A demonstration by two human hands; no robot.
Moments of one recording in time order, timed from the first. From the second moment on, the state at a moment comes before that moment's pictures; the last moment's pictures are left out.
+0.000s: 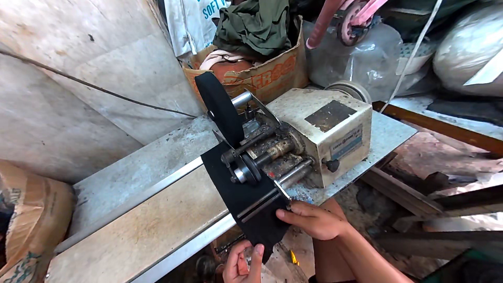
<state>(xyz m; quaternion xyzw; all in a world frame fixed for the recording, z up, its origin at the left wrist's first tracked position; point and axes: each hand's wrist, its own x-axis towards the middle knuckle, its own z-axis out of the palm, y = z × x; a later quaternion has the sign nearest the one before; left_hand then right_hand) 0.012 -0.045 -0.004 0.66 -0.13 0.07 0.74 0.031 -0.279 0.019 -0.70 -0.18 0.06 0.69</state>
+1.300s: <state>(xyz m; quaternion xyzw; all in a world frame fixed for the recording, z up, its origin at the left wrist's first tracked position) 0.013 -0.050 -0.003 0.64 -0.11 0.07 0.75 0.032 -0.280 0.018 -0.69 -0.19 0.05 0.70</state>
